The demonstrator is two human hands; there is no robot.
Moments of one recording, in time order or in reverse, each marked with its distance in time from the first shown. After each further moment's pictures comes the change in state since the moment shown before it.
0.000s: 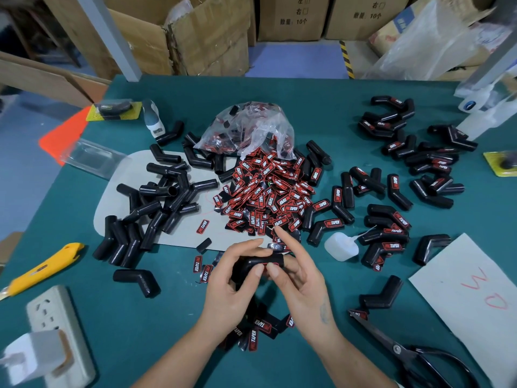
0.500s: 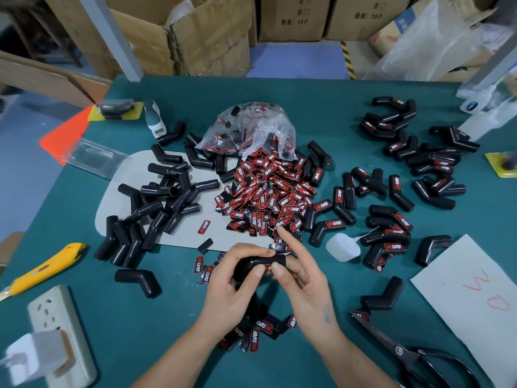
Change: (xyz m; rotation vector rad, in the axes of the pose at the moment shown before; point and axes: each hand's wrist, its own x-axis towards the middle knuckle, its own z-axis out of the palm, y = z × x) left_hand 0.003 -0.003 -0.006 -0.014 -0.046 0.026; right_hand 0.000 0.003 -0.002 0.025 -0.013 -0.030
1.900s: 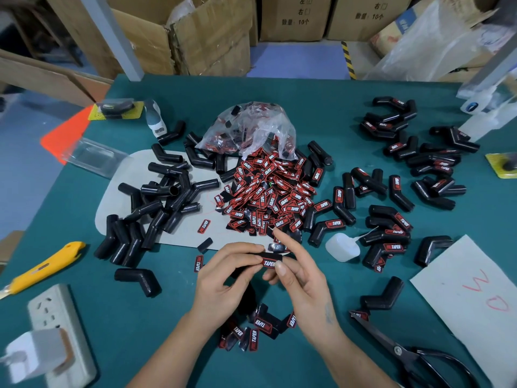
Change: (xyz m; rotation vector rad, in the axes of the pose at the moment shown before) left_hand 0.009 -0.016 -0.014 0.252 0.023 0.330; right_hand -0.003 -0.009 0.003 0.011 0.004 0.013
